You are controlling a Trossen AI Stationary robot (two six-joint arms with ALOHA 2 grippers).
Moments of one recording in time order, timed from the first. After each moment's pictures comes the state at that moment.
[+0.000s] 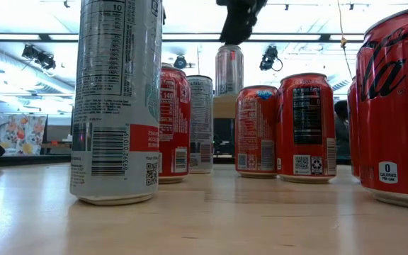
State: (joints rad) left arm 0.37 1.65 2.17 -1.49 -0.11 0.20; right arm -0.32 1.77 2.01 -1.13 0.02 -0.22
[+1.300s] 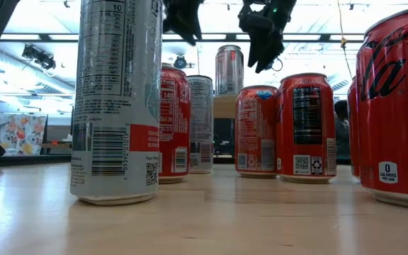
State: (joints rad) left arm 0.36 1.81 2.10 -1.21 -0.09 -0.01; right arm -0.41 1.59 1.67 -1.10 0.10 0.01
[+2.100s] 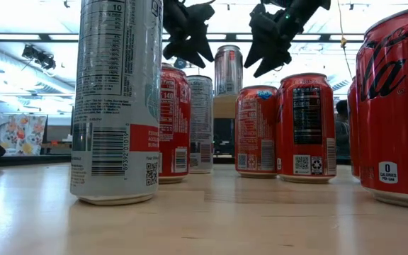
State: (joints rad) left arm 0.33 1.65 1.56 -0.62 -0.12 -0.15; right arm -0.38 1.37 1.25 -0.64 0.07 0.11
